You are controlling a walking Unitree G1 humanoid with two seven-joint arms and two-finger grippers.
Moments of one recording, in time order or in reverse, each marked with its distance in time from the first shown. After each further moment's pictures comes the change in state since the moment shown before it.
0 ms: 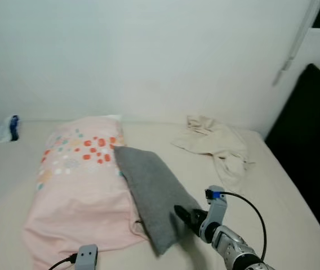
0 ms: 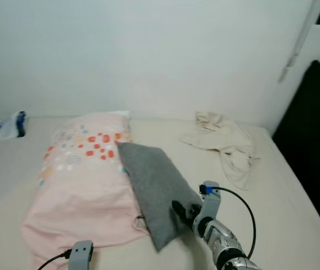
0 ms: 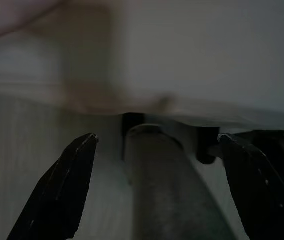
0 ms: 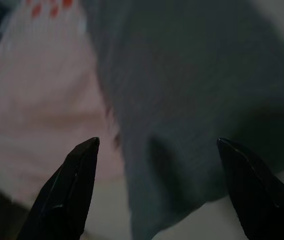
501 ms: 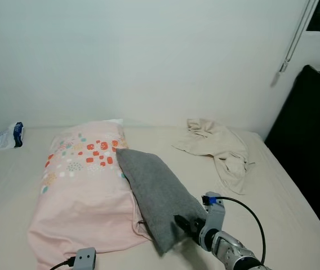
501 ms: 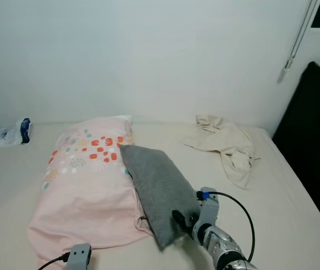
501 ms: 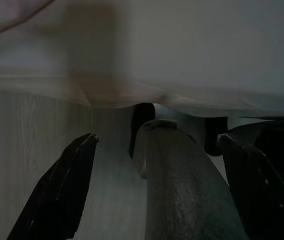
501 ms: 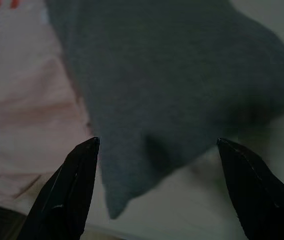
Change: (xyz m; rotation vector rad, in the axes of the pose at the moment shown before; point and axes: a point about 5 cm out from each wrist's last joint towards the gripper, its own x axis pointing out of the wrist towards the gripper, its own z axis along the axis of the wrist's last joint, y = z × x) left arm 0.000 0.000 -0.004 0.000 0.033 0.011; right arm -0.005 -0.012 -0.006 0.033 0.020 -0.108
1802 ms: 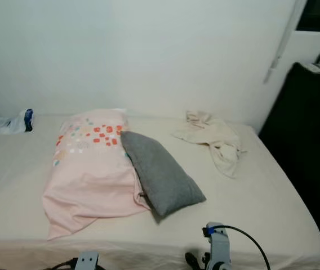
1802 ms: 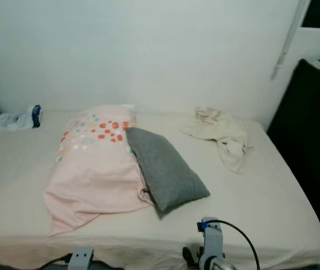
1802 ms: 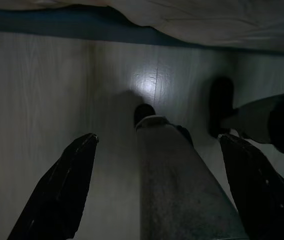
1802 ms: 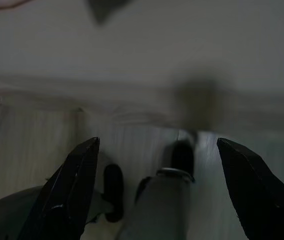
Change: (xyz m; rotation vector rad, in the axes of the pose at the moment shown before) left arm -0.001 0.004 -0.004 0.111 0.025 0.005; right arm -0.020 -0.019 -0.062 -0.133 0.203 -0.174
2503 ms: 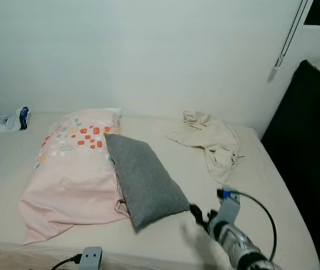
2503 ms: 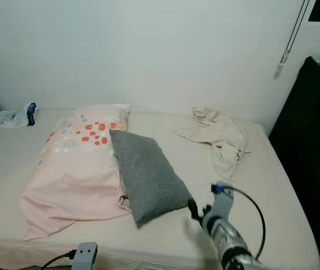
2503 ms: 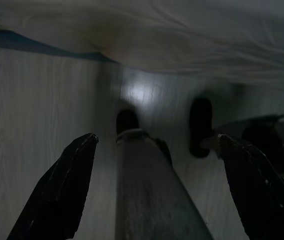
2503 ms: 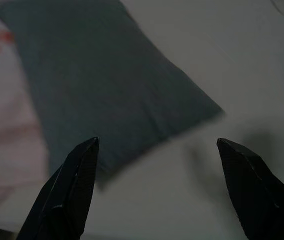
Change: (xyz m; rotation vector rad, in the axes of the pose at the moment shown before) left arm 0.002 -0.008 0.014 -0.053 -0.056 -0.001; right arm -0.001 0.006 0.112 0.225 -0.384 0.099
